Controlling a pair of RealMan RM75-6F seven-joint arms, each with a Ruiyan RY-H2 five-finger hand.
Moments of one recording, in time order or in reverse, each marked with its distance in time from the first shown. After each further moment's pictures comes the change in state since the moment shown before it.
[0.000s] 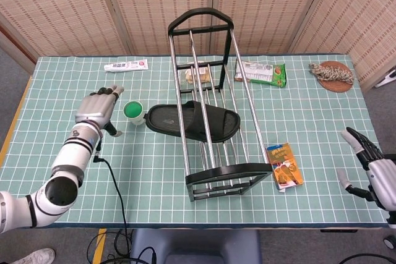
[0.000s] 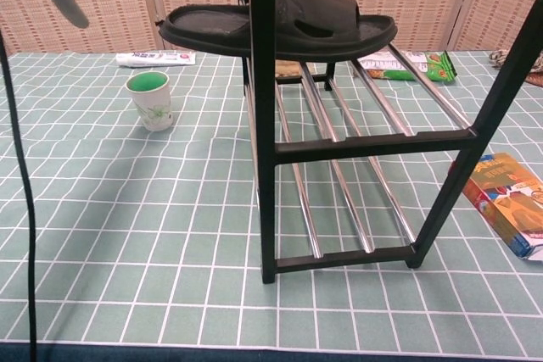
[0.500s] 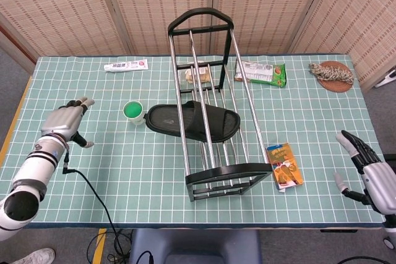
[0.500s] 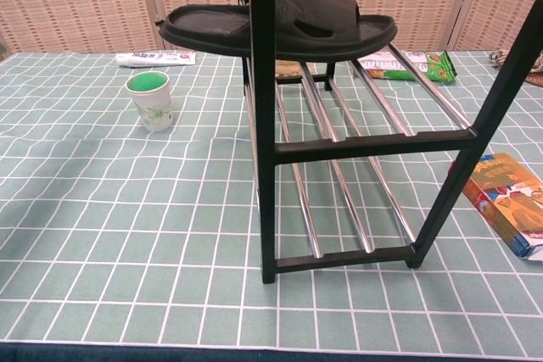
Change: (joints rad) left arm 0.230 0.114 0.060 -0.039 0.250 -0.100 -0.161; right arm -0.010 -0.004 -0.006 -0.028 -0.022 0.002 -0.070
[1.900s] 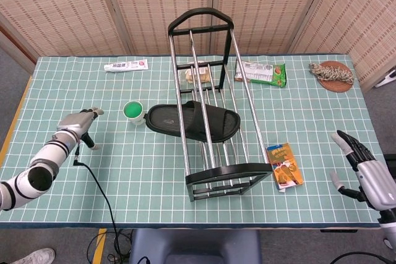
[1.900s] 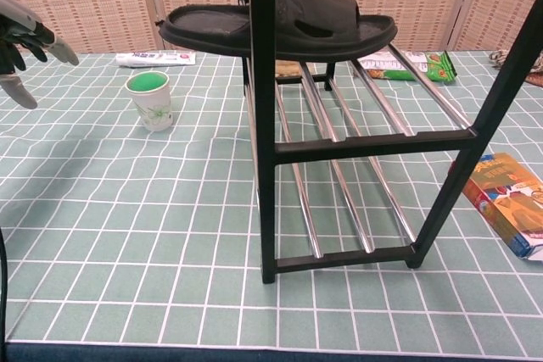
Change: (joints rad) left arm -0.136 -0.228 0.245 0.347 0.040 -0.280 -0.156; right arm 0.022 -0.011 0.003 0.002 0.031 -0.061 -0.014
